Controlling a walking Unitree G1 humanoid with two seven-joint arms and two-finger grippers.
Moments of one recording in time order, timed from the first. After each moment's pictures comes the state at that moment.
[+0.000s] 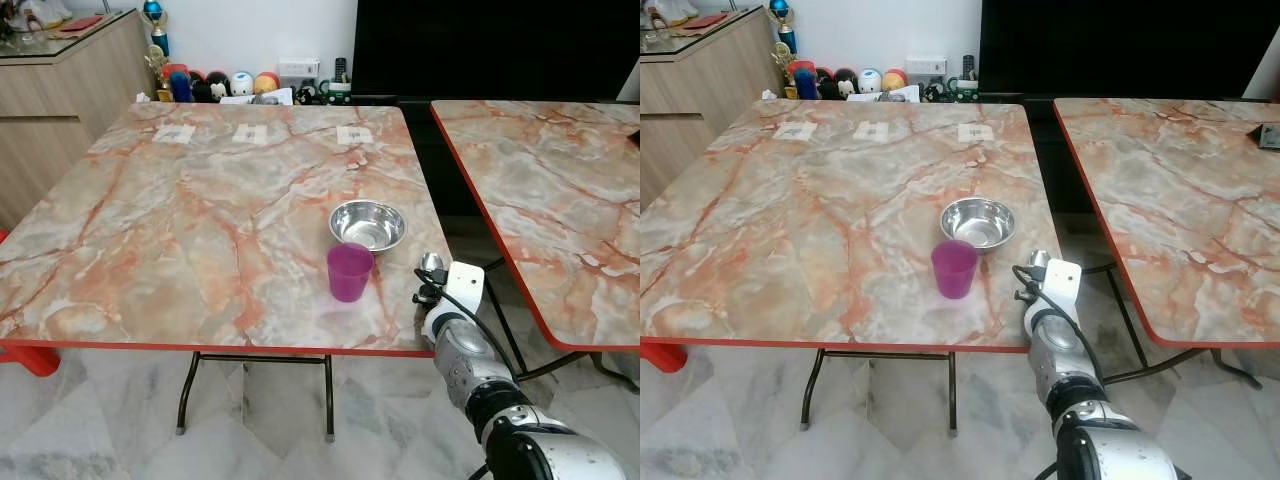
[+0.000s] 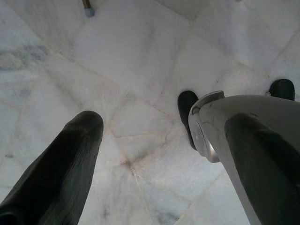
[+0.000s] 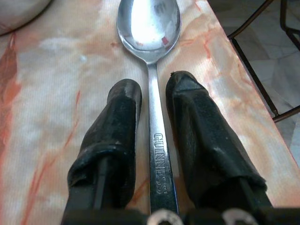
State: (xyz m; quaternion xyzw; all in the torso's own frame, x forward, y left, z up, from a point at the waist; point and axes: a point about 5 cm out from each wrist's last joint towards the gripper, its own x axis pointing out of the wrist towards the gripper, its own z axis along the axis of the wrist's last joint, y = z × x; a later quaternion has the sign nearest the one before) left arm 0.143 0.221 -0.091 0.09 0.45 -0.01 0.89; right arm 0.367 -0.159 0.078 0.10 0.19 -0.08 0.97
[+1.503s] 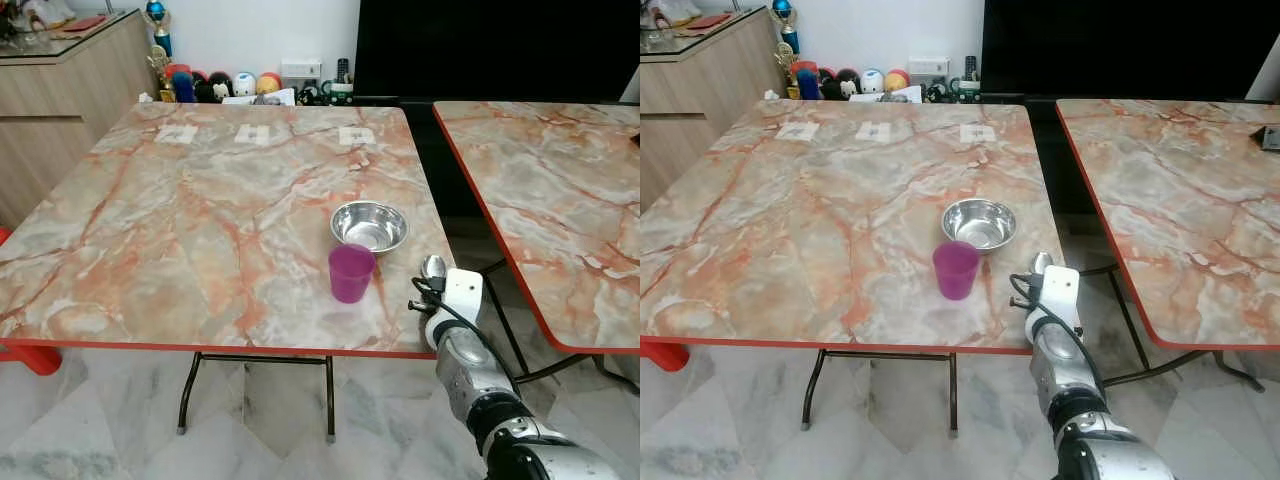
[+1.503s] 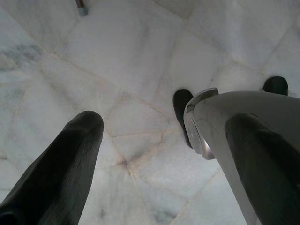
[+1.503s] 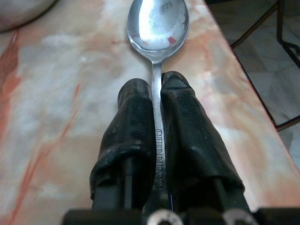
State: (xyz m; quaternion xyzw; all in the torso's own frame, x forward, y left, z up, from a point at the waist) left arm 0.142 0.219 -0.092 0.09 0.45 -0.03 0.89; right arm 0.357 -0.165 0.069 0.10 0.15 -0.08 0.98
